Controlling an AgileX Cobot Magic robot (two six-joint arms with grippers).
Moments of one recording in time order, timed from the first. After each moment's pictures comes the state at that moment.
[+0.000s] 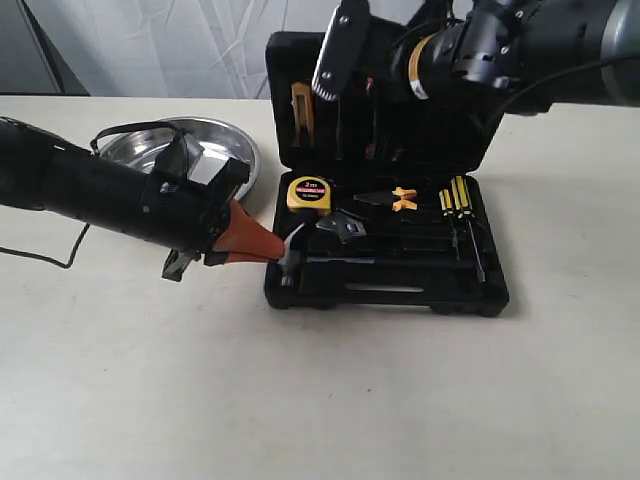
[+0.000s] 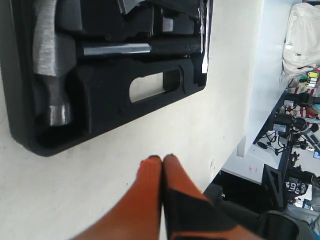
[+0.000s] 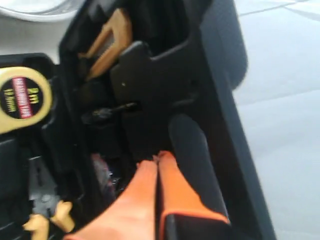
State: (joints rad) left arm -0.10 1.90 -0.94 -1.43 1.01 0.77; right arm 0.51 1.79 -1.24 -0.88 0.21 -0.06
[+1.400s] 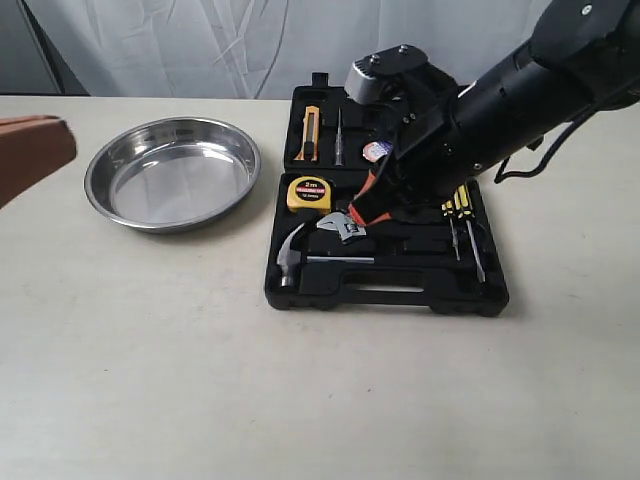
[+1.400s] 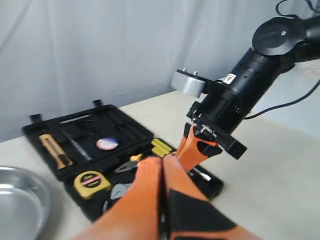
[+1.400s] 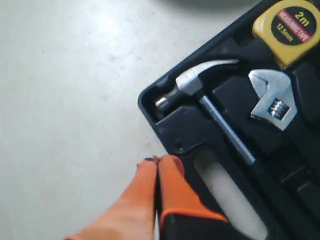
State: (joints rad) left arm 0.10 0.64 -0.48 -1.52 0.78 1.43; right arm 0.39 1.67 -1.13 0.75 0.81 -0.92
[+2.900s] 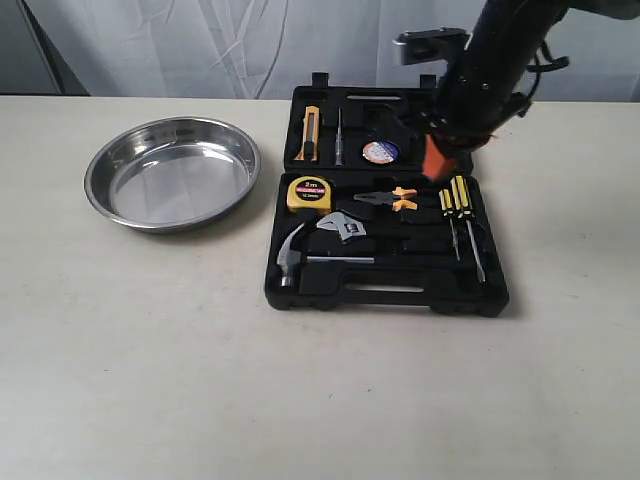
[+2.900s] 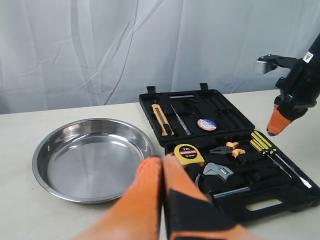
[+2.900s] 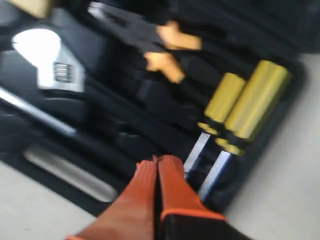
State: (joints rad) left arm 0.10 0.44 -0.47 -0.90 0.50 0.74; right arm 0.27 2.07 -1.73 0.22 1.21 -0.31
